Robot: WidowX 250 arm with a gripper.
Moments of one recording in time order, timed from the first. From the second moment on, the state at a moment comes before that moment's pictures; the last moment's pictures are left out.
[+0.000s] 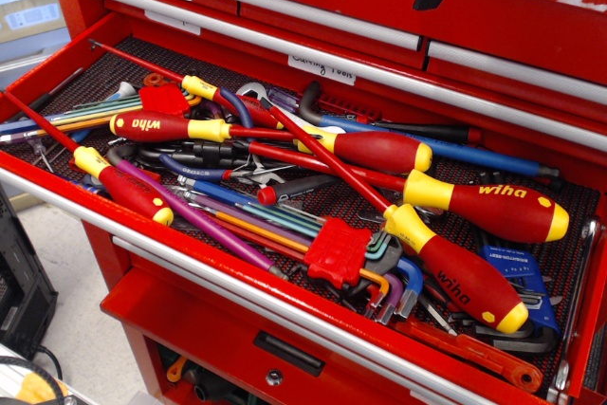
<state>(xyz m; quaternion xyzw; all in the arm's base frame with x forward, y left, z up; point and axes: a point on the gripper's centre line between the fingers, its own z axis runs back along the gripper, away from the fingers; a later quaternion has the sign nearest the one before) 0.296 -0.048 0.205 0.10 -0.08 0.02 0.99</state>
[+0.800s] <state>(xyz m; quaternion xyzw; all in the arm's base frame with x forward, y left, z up) 0.296 -0.104 0.165 0.12 -0.09 0.30 0.94</state>
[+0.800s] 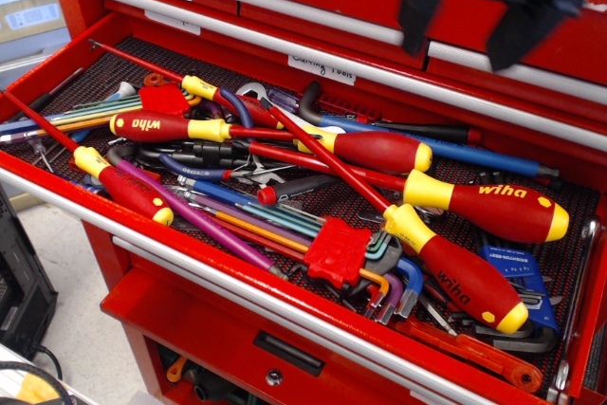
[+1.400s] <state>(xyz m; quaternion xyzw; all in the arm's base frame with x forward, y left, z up) 0.326 -0.113 0.095 0.04 -0.10 0.59 0.80</state>
